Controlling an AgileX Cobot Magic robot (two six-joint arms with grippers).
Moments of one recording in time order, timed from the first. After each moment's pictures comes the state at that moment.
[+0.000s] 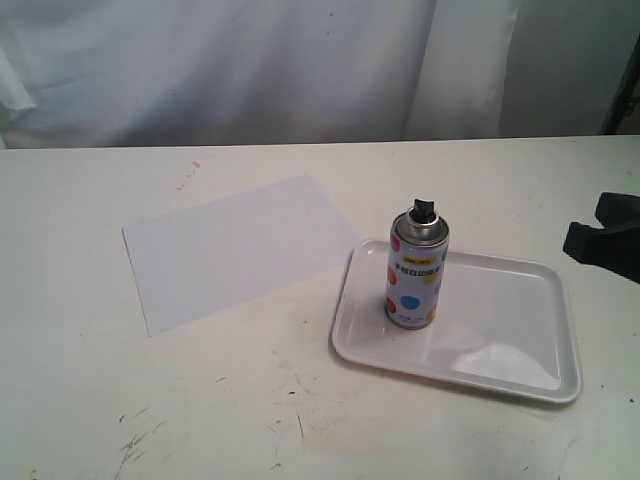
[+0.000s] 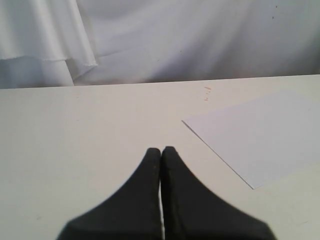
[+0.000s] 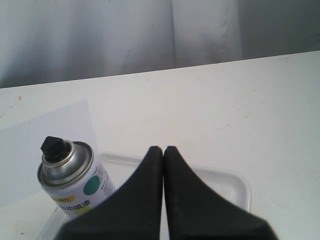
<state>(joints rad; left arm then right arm) 0.00 0.01 -0.01 0.03 0.29 0.03 0.44 0.97 -0.39 0.84 -0.21 -0.61</state>
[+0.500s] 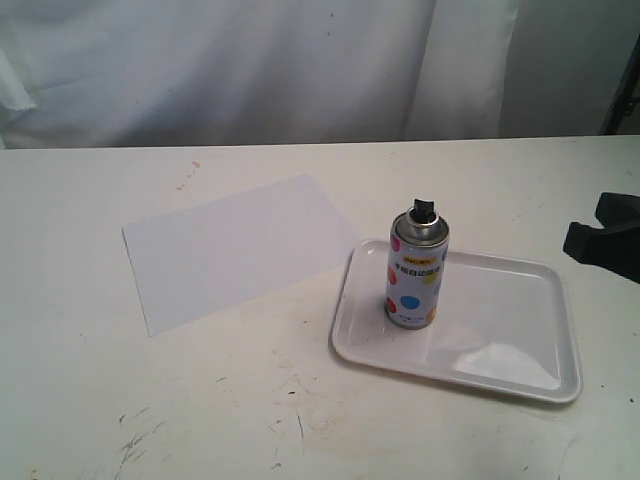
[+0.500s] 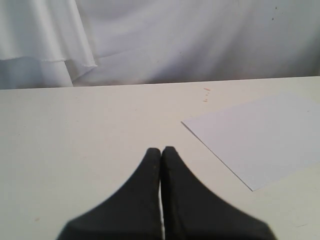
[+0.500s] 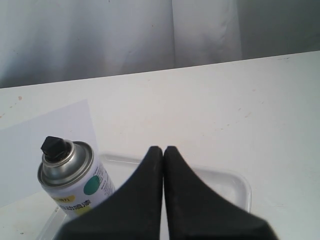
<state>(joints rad) 0.00 0.00 0.00 0.03 0.28 0.03 0.44 0.97 -0.39 0.84 -0.21 -0.61</state>
